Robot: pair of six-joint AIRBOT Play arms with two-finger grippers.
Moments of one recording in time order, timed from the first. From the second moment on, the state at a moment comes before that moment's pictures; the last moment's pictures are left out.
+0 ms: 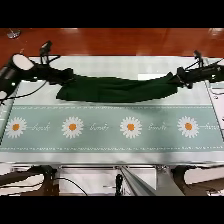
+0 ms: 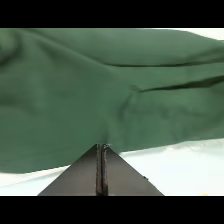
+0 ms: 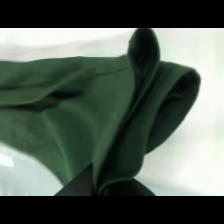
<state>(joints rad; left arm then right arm) -0.12 -1.42 1.23 0.98 -0.95 -1.42 -0.31 -1.60 1.38 -0.83 1.30 1.28</state>
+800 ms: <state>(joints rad) -0.78 -1.87 1.61 0.89 -0.93 -1.52 -0.28 -0.73 0.92 -0.87 1.36 1.39</state>
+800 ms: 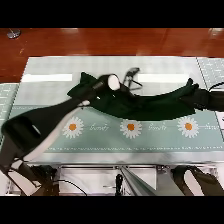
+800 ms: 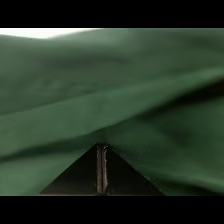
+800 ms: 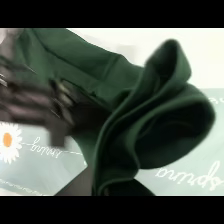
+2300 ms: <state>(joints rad) 0.10 -0.75 0.88 0.91 -1.07 -1.37 0.48 -1.87 1.79 -0.77 1.04 1.62</state>
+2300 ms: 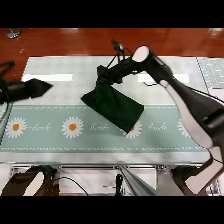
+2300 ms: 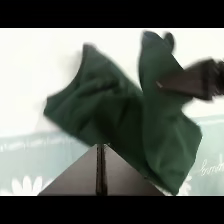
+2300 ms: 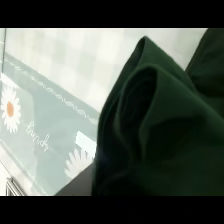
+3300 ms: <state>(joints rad) 0.09 -0.75 0.70 0.90 -0.90 -1.37 0.19 -0.95 0.96 -1.46 1.04 2.00</state>
